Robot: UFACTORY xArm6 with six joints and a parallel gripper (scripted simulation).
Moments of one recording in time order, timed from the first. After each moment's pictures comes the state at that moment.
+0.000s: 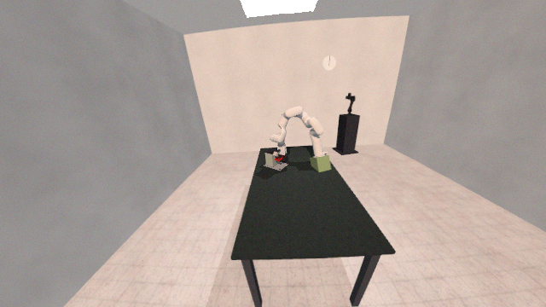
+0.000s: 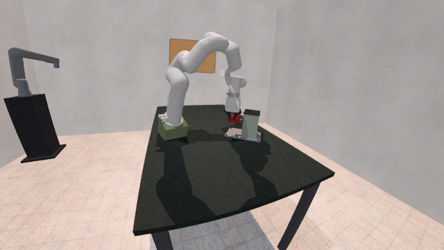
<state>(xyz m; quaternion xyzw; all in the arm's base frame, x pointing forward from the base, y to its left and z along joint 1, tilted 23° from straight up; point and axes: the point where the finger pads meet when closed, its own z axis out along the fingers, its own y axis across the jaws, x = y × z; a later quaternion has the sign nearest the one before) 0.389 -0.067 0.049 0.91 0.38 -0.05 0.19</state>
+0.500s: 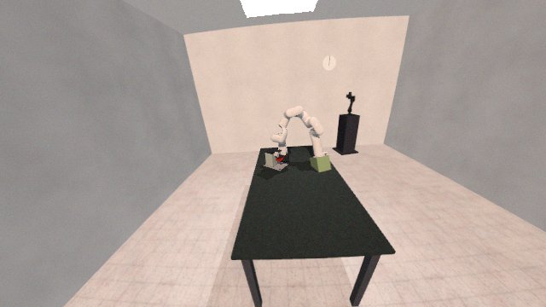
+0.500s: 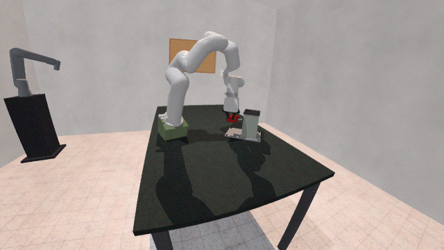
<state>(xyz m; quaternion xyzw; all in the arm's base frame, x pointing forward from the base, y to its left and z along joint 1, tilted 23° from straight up) 0.382 -0.059 0.045 0.91 0.38 -0.05 0.19</state>
